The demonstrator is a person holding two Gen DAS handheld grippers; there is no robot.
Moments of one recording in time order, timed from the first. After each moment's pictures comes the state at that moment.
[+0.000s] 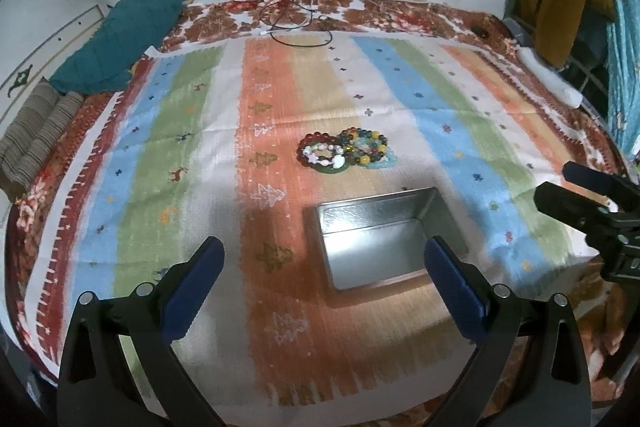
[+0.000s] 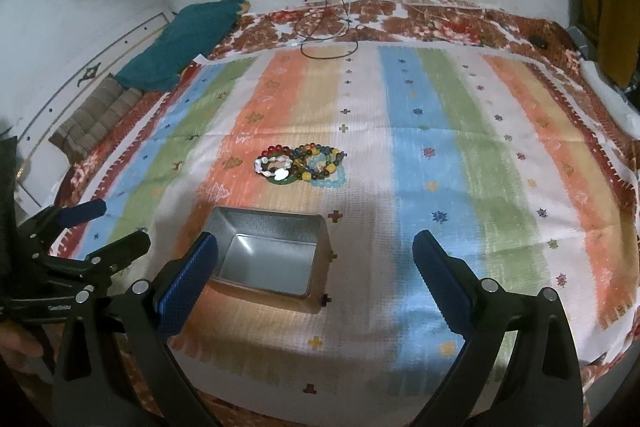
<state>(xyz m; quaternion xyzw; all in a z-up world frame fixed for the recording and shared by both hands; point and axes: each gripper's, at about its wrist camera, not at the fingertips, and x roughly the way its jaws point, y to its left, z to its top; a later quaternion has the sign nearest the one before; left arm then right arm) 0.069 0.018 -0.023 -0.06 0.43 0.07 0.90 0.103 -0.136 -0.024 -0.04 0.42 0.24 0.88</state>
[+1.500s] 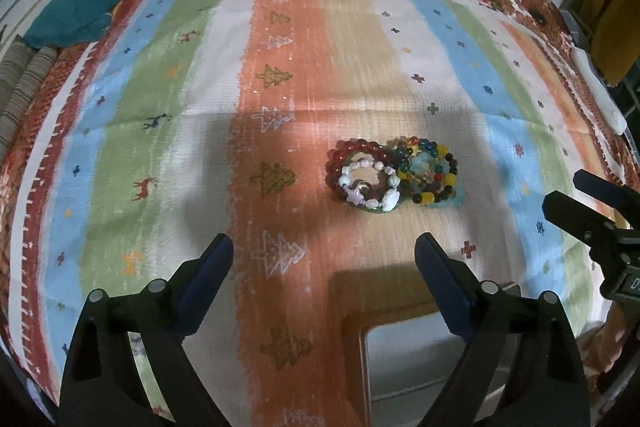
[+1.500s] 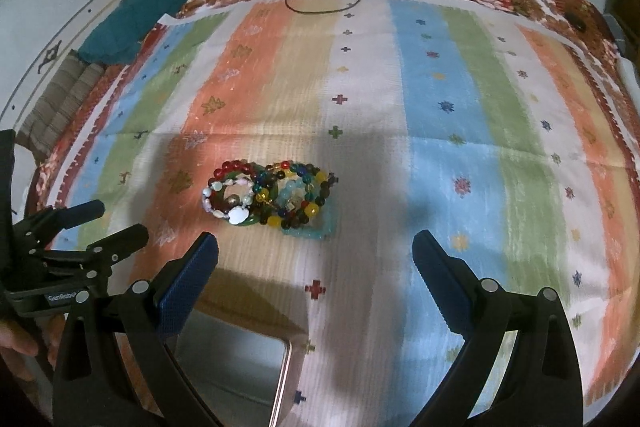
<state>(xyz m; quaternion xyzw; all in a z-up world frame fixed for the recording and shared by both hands) 0.214 0.087 -0.084 -0.12 0.54 0.09 0.83 0.252 -0.071 -0.073 -0.07 0.51 0.23 0.83</state>
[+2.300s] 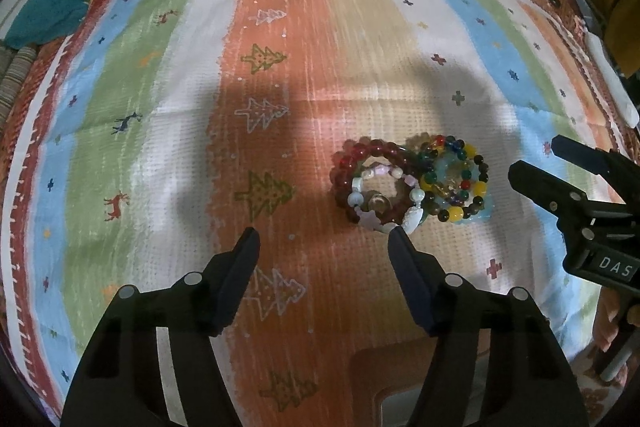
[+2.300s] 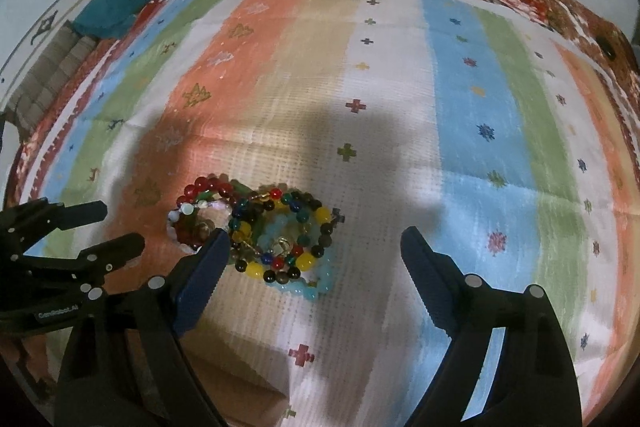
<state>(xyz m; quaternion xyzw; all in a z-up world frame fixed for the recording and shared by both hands) 0.256 0.098 -0.122 -0.12 0.58 0.08 0.80 0.299 -0.035 -0.115 -0.12 0.52 0.25 0.81</state>
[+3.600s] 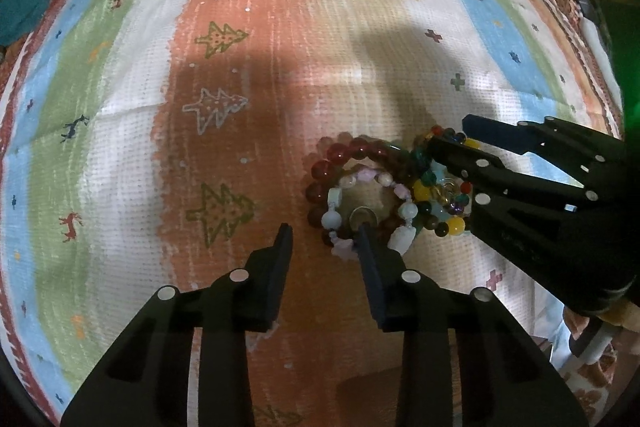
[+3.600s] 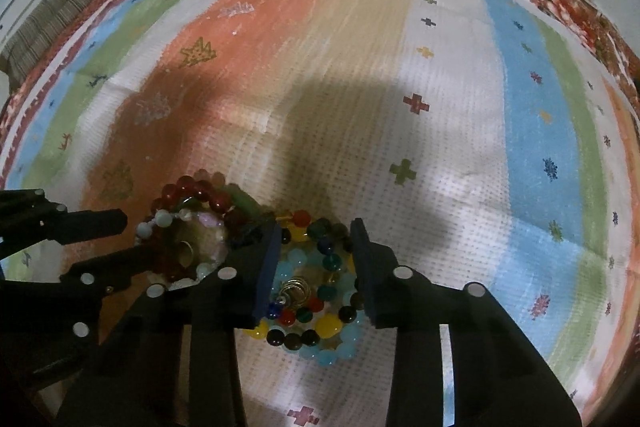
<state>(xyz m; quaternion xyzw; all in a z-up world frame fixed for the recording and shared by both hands) 0.288 0.092 -0.153 -0.13 0.61 0.04 0.78 0.323 0.015 -0.164 -0.19 0.54 0.27 0.77</state>
